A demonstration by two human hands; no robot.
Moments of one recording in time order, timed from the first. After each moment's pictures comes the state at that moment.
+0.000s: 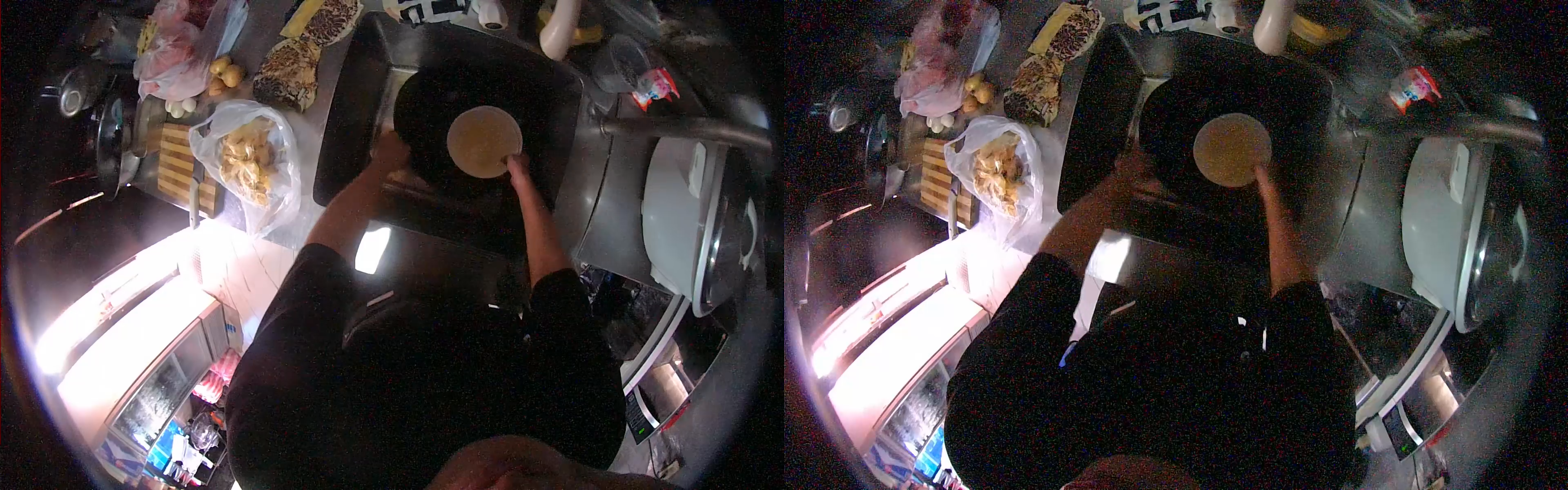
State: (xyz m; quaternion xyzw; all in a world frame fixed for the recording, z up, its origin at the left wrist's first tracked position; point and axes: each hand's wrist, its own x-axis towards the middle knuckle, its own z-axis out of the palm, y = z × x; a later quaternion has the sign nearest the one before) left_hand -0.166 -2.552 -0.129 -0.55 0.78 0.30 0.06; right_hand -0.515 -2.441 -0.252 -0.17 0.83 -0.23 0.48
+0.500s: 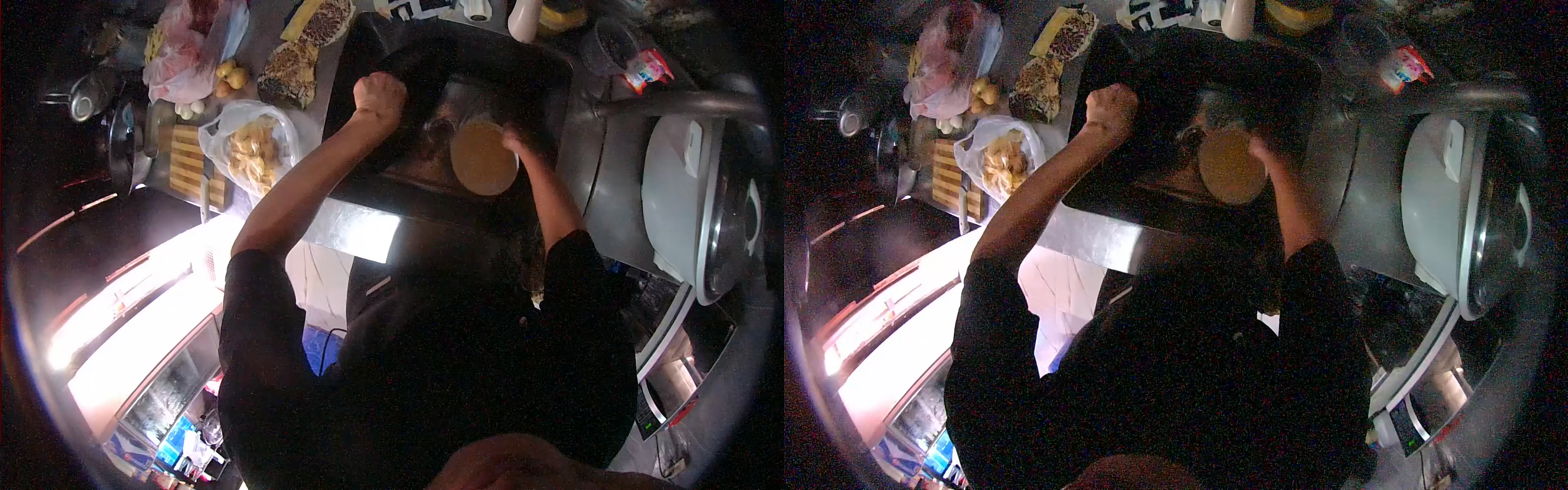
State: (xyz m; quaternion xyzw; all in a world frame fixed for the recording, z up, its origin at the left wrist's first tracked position) left_hand -0.216 -2.601 0.091 -0.47 0.85 0.00 0.24; right_hand -0.518 -2.500 -0.206 -0.57 0.73 0.20 0.31
